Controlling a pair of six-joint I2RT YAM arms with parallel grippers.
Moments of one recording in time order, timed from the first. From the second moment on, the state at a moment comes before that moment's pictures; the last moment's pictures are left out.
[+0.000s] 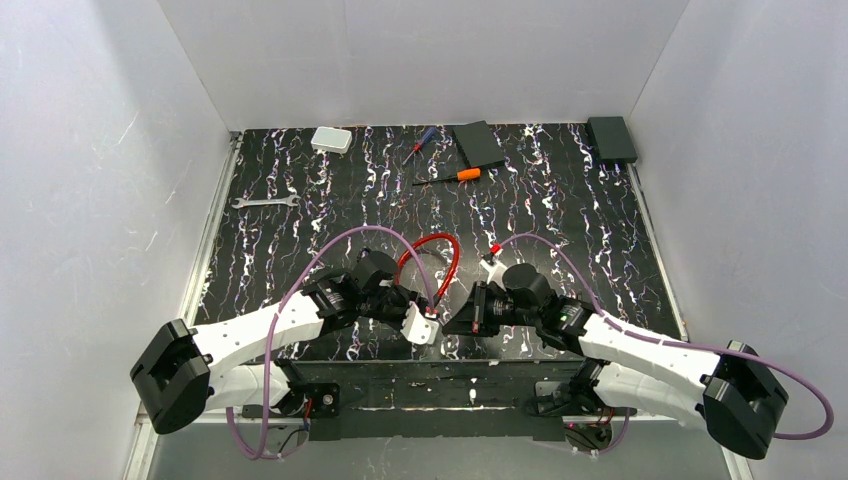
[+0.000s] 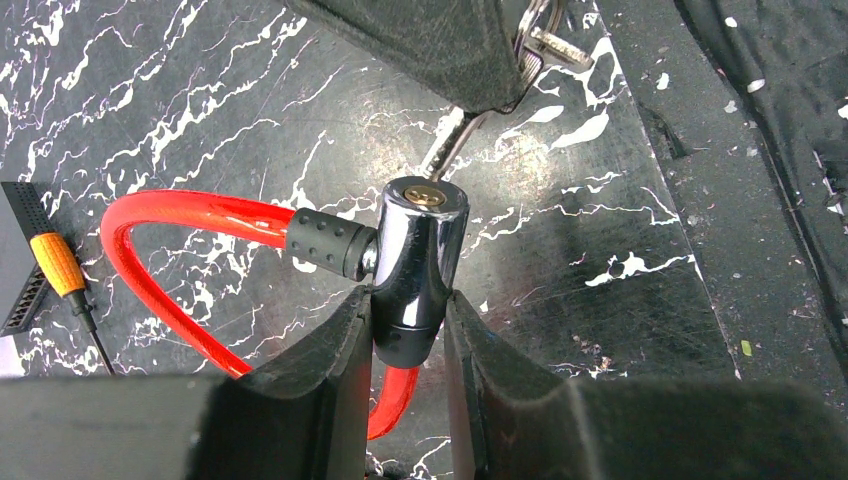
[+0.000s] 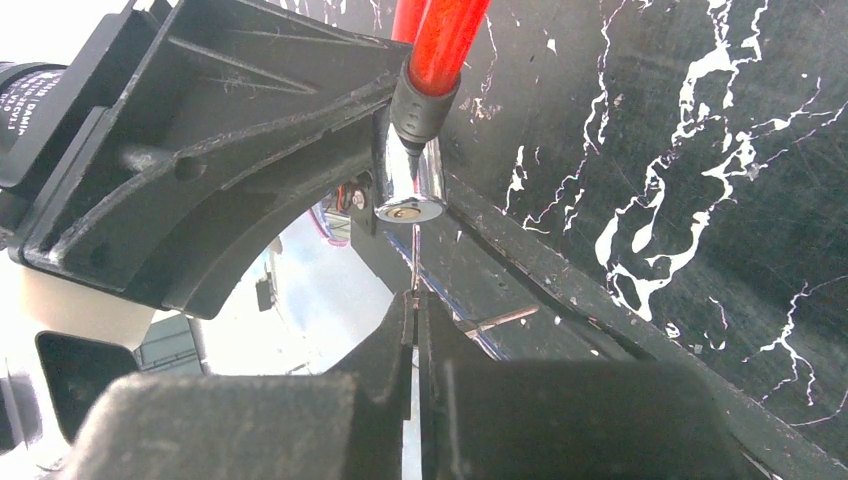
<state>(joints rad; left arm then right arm) -0.91 1.16 0.64 -0.27 0.43 1.08 0.92 0.96 0.43 -0.01 -0.36 1.09</state>
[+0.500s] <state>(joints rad) -0.91 1.16 0.64 -0.27 0.43 1.09 0.92 1.02 0.43 0.00 -0.36 1.08</state>
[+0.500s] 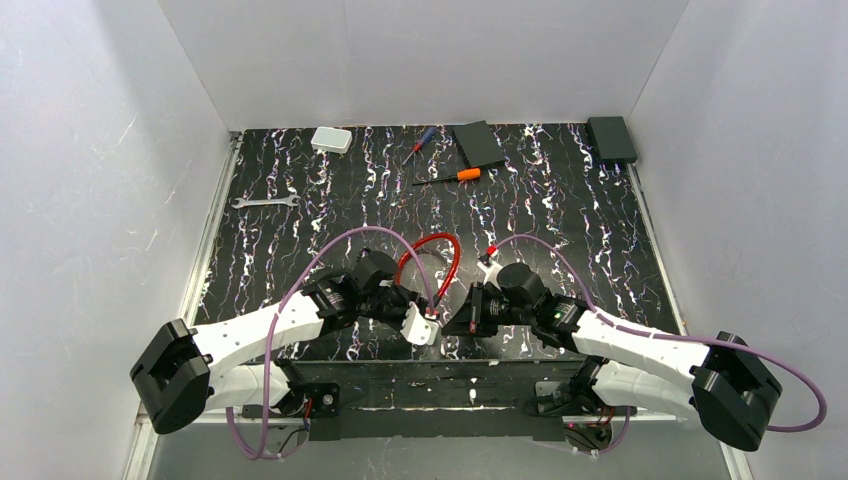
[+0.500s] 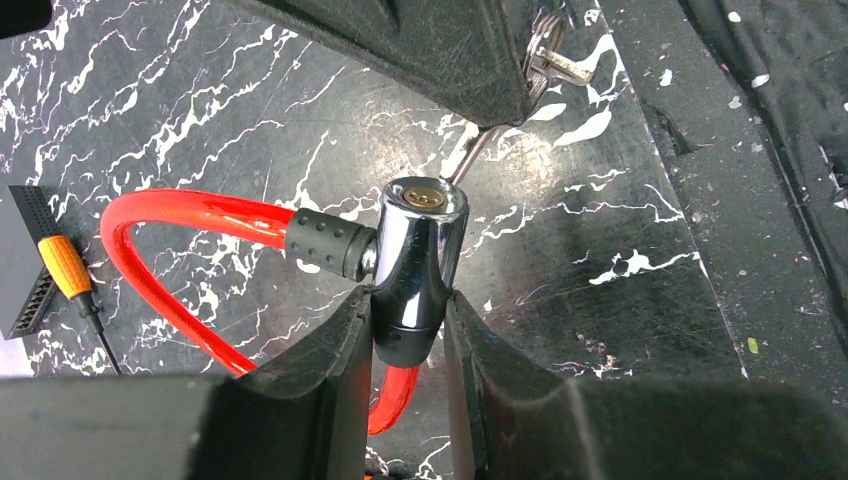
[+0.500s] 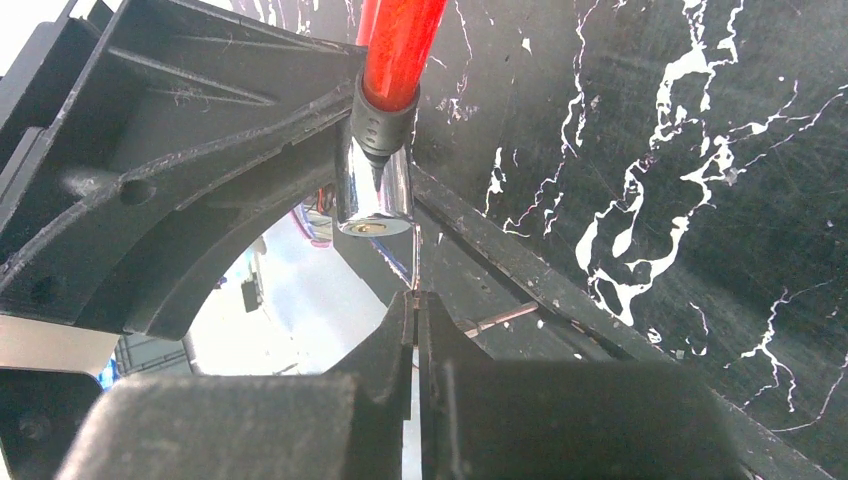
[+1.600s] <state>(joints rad) -0.91 1.16 0.64 -0.27 0.40 1.11 0.92 1.01 0.47 0.00 -0.36 1.07</state>
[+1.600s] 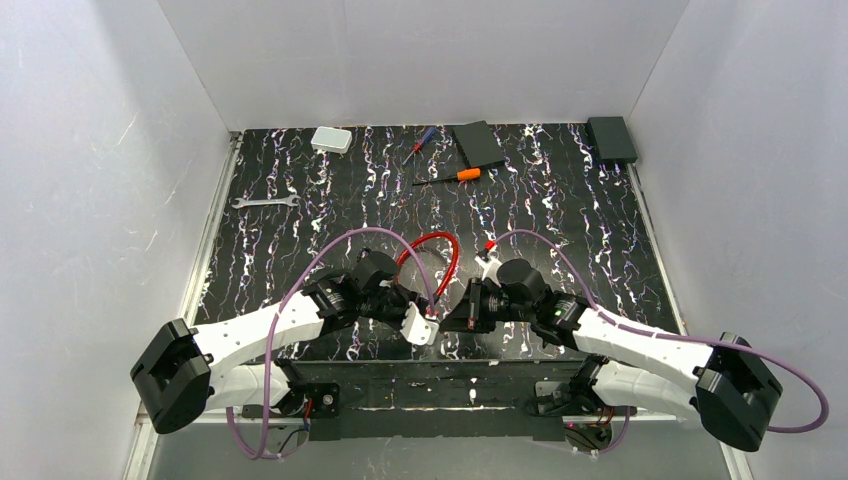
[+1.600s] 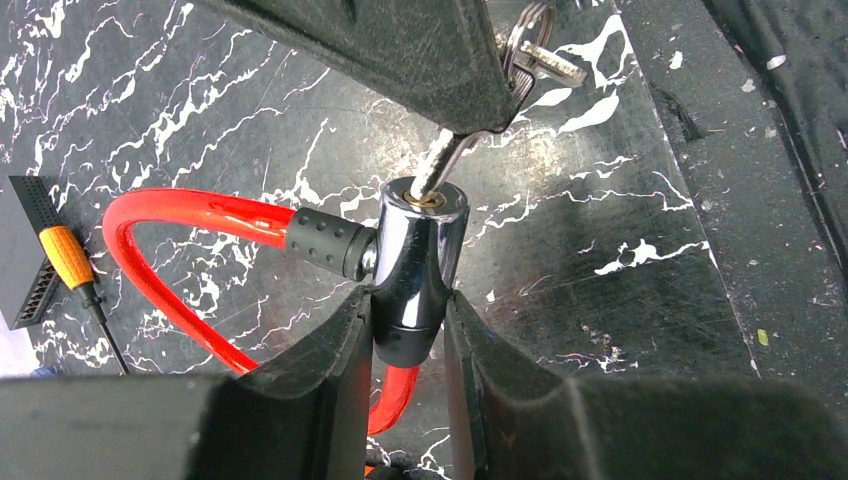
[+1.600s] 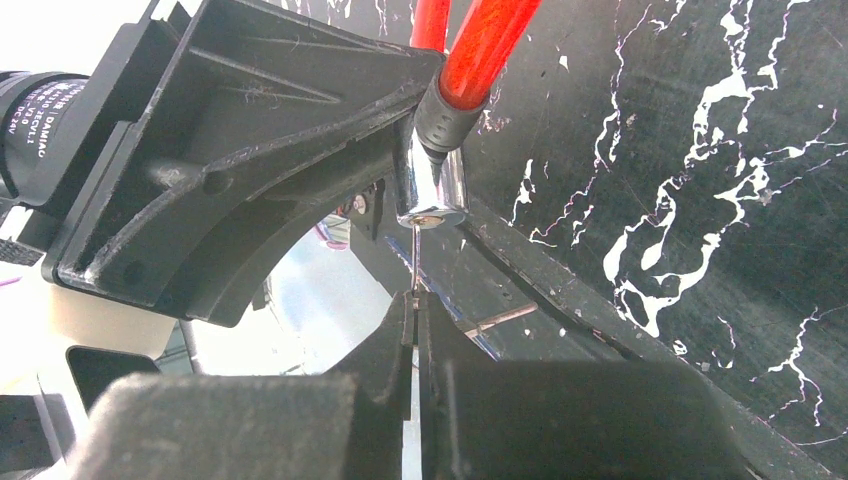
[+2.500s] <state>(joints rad) -0.91 1.16 0.63 -0.28 0.41 1.13 0.92 1.06 0.47 0.04 -0.38 1.07</state>
